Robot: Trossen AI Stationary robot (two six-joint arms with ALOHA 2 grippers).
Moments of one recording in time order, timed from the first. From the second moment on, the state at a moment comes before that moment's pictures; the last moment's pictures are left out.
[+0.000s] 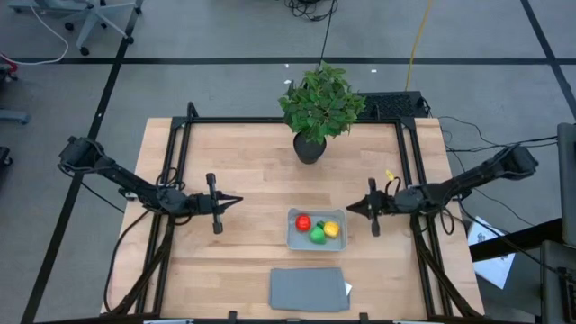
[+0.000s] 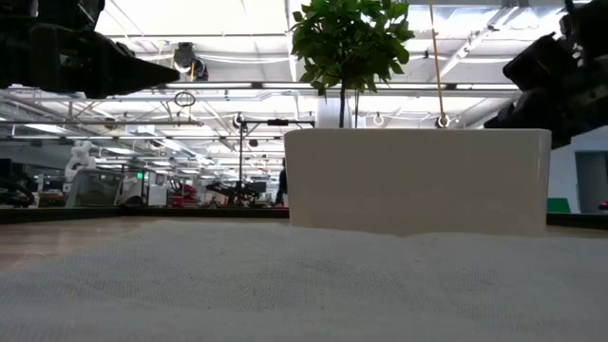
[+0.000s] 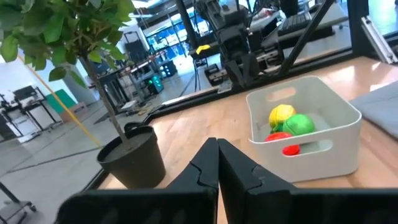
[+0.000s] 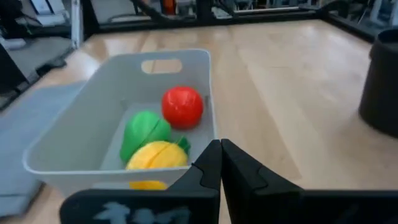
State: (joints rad) left arm -0.41 0.95 0.08 0.88 -0.55 0.35; right arm 0.30 0.78 0.02 0.46 0.28 0.19
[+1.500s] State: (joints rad) left arm -0.33 0.02 0.10 0.07 -0.47 0.53; right arm -0.10 0.14 0.08 0.18 -0.21 0.02
